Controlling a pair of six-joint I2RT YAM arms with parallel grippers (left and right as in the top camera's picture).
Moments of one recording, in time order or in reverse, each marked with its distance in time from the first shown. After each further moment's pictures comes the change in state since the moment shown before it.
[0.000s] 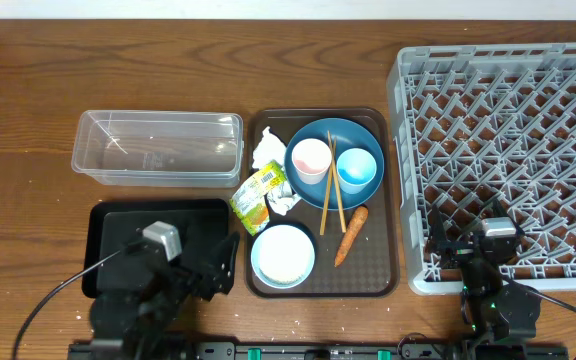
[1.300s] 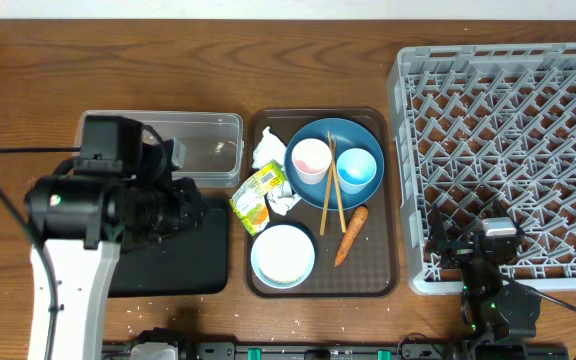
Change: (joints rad) left arm 0.000 1.147 0.961 -0.920 -0.085 0.071; right arm 0.000 0.001 0.000 -0.001 0.003 0.000
